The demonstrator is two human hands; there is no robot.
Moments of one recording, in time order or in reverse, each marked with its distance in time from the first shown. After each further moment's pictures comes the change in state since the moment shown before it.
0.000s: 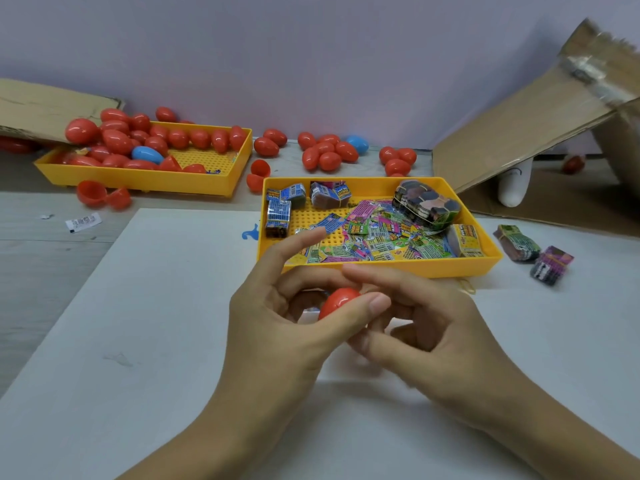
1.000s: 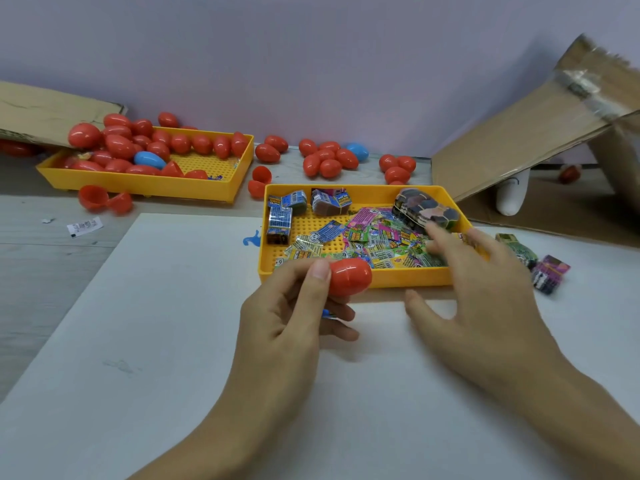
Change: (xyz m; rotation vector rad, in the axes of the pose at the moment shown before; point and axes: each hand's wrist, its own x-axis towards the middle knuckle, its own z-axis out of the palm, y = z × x) left_hand 0.004 0.000 0.005 -0.048 0.065 -0.096; right_hand 0.012 0.006 -0.040 -1.092 0.281 0.116
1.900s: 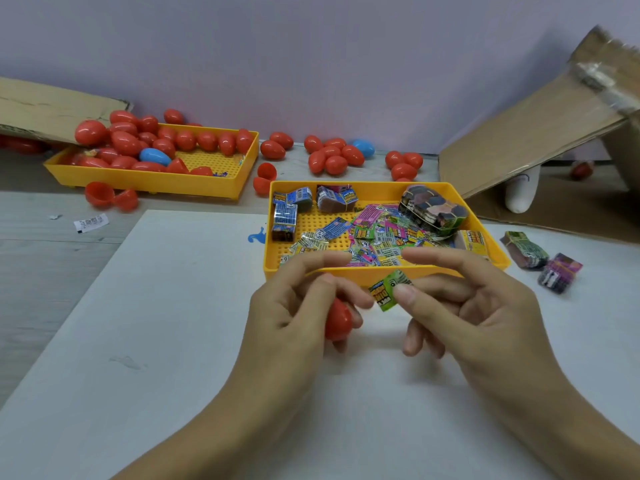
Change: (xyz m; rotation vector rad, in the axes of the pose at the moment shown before) left_hand 0.002 0.004 -0.003 -0.018 -0.092 -0.084; right_hand -0.016 -0.025 0.001 1.160 -0.022 0.042
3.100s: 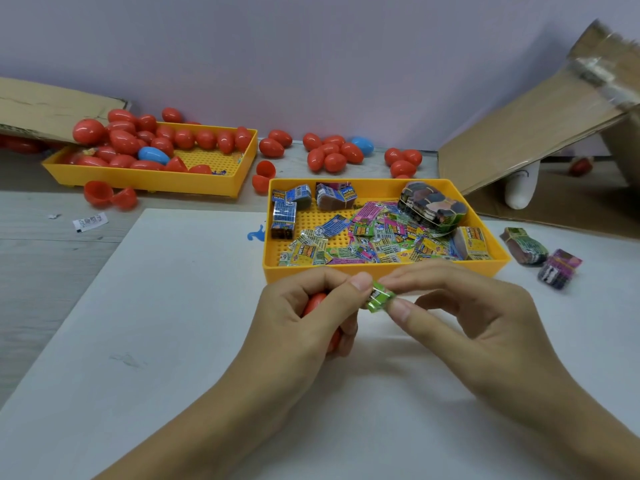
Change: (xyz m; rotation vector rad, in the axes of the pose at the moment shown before) left_hand 0.001 0.006 -0.001 0.024 -0.157 -0.043; right_hand -0.002 0.001 -0.005 -0.232 -0.127 -0.168
